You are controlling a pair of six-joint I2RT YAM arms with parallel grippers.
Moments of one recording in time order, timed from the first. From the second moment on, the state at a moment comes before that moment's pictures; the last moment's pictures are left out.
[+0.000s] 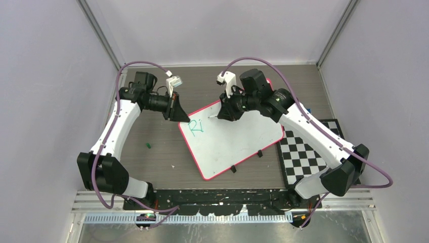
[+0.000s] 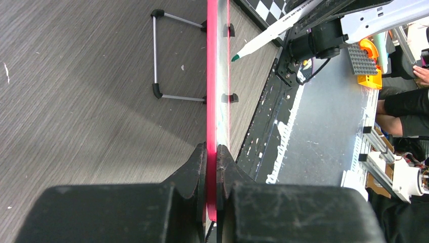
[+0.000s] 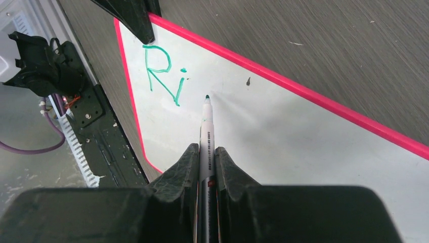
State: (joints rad) left arm -0.16 1.42 1.36 -1.00 1.04 0.34; right arm 0.71 1.44 1.51 -0.71 -0.38 -0.03
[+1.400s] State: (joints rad) left arm -0.16 1.42 1.35 -1.00 1.03 0.34; right arm 0.74 1.48 1.48 -0.69 -0.38 -0.06
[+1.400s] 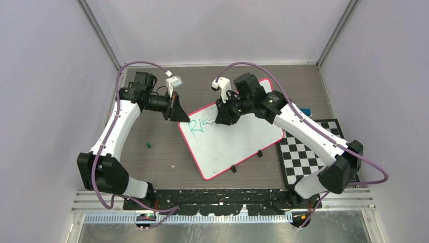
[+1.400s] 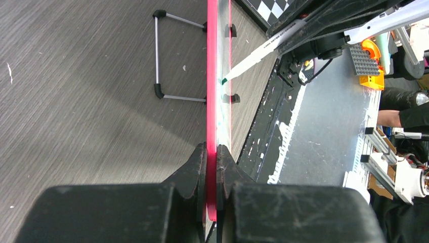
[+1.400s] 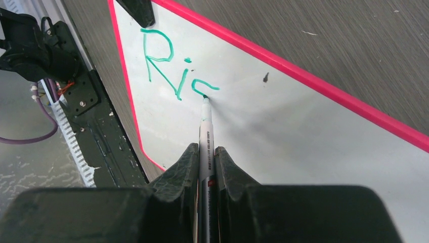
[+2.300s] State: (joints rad) left arm -0.16 1.42 1.35 -0.99 1.03 0.33; right arm 0.76 1.48 1.45 -0.71 -0.40 -0.05
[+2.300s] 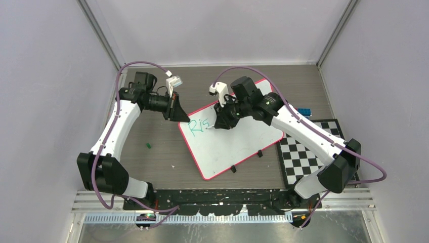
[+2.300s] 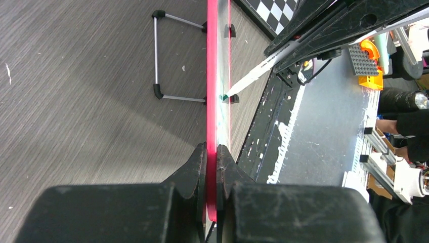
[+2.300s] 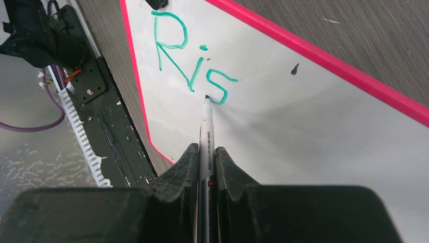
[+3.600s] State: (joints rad) left arm -0.16 1.42 1.35 -0.99 1.04 0.33; right arm 0.64 1.45 1.45 -0.73 -0.42 -0.06
